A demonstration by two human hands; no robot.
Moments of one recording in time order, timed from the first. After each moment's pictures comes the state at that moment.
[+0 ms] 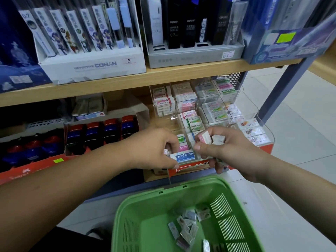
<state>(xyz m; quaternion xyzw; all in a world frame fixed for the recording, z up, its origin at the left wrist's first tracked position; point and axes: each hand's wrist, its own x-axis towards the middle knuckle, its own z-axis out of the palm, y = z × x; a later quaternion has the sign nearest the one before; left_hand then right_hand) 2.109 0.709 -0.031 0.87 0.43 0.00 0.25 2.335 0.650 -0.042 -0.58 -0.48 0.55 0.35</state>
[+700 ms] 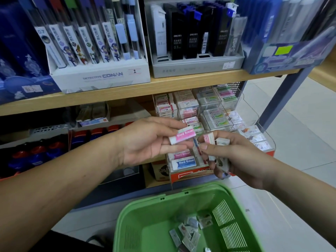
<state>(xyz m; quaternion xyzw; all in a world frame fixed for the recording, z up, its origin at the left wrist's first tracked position) 2.110 0.714 -0.001 0.39 0.40 0.23 0.80 2.337 0.648 -0.032 -0.52 -0.42 0.64 0.37</state>
